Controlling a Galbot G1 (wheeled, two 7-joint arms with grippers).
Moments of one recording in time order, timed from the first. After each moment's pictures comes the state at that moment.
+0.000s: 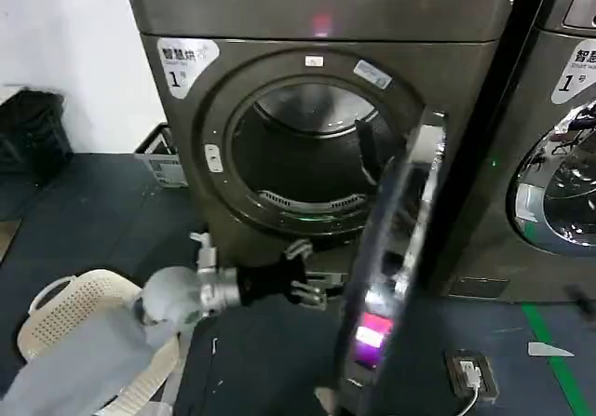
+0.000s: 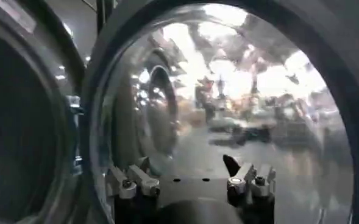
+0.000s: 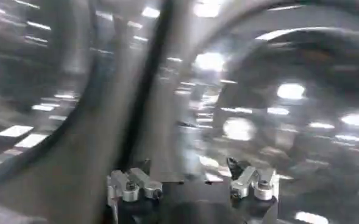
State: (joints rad) left arm 0.51 -0.81 0.35 -1.85 -0.88 0.00 0.61; right arm -1.42 1.31 1.68 1.85 0.22 -0.05 -0.62
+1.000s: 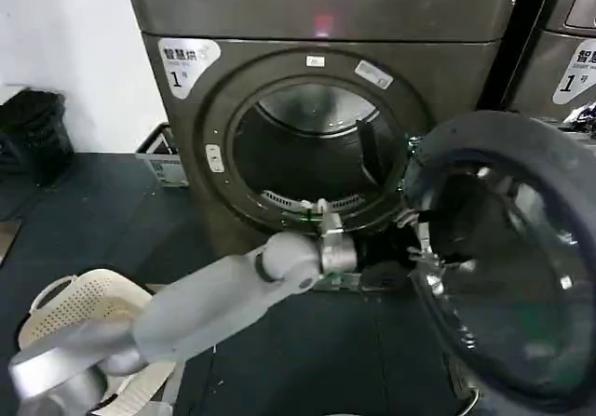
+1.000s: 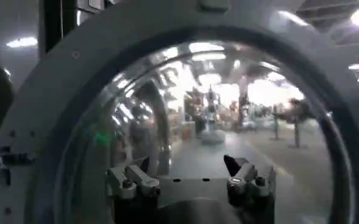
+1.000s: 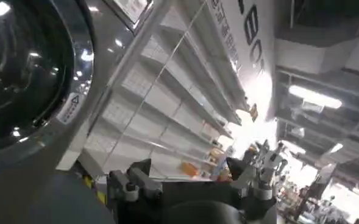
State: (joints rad) left arm 0.14 -1.24 0.67 -1.58 -0.94 0.00 0.37; right arm -1.51 1.29 2.04 1.97 0.00 -0.29 -0.32
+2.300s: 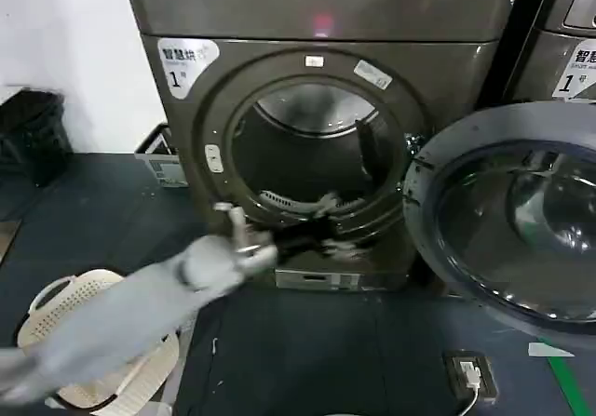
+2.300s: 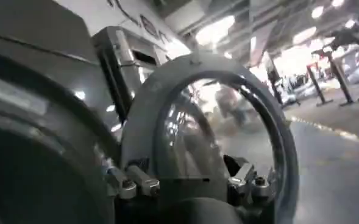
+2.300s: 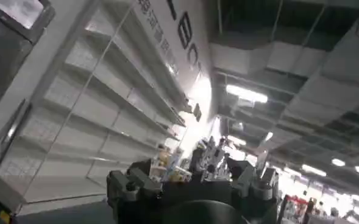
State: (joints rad) left arm 0.27 -0.80 0.55 -1.76 -0.72 -0.26 0.36; right arm -1.50 1.15 2.20 1.86 0.14 -0.35 -0.19
